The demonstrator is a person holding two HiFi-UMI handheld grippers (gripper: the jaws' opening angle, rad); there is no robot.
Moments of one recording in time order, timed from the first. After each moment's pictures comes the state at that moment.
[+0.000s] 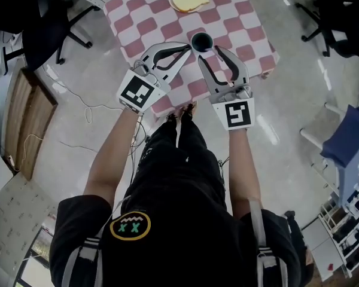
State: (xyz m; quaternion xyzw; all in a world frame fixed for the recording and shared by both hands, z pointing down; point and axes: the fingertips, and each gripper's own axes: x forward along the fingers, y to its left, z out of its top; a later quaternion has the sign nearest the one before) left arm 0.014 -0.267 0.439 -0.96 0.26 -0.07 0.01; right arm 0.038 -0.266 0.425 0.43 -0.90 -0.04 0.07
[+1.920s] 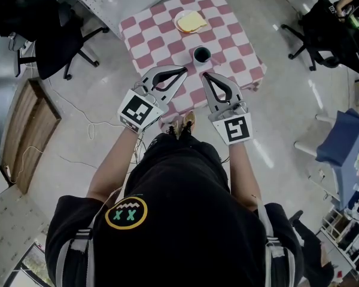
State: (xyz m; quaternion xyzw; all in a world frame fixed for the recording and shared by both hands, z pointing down) left arm -0.027 -0.189 0.344 -0.96 0.28 -0.06 0.01; right arm 0.007 -0.181 0.335 0.40 -0.91 -0.07 0.07
